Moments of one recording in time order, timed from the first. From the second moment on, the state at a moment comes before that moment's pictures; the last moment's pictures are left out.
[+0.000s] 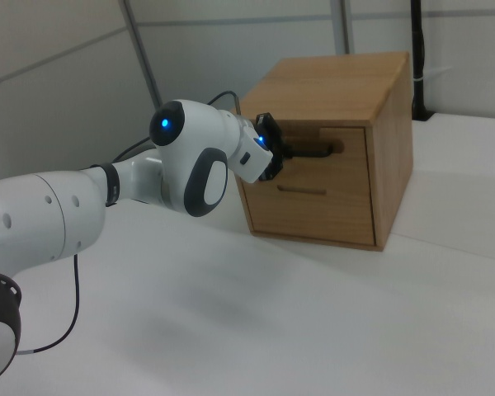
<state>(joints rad) 0.01 0.43 0.09 -1.55 -0.04 2.91 1.30</state>
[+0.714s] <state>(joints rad) 0.00 0.29 0.09 -1.54 -0.04 2.42 1.26</state>
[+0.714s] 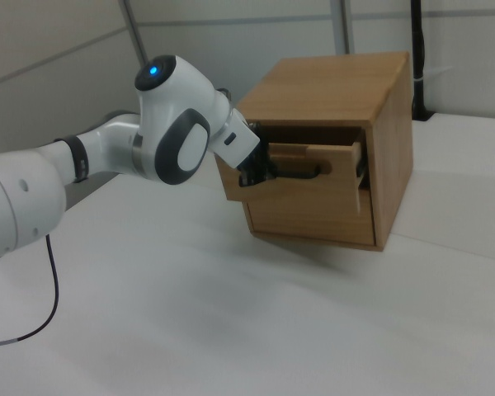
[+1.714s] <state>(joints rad) -0.02 0.14 0.04 -1.55 0.01 1.81 1.12</state>
